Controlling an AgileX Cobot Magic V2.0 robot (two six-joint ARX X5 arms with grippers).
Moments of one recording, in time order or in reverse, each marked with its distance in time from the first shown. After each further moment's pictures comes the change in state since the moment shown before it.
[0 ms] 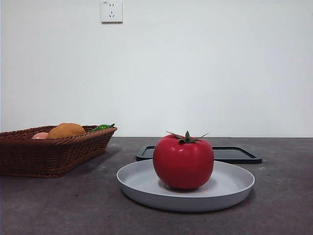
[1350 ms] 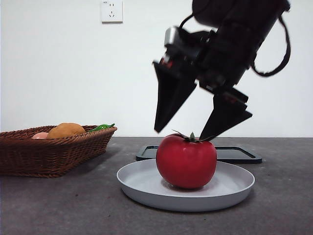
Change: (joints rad) left arm 0.000 0.000 0.000 0.005 0.000 0.000; right arm 0.347 0.708 0.000 0.429 0.160 0.000
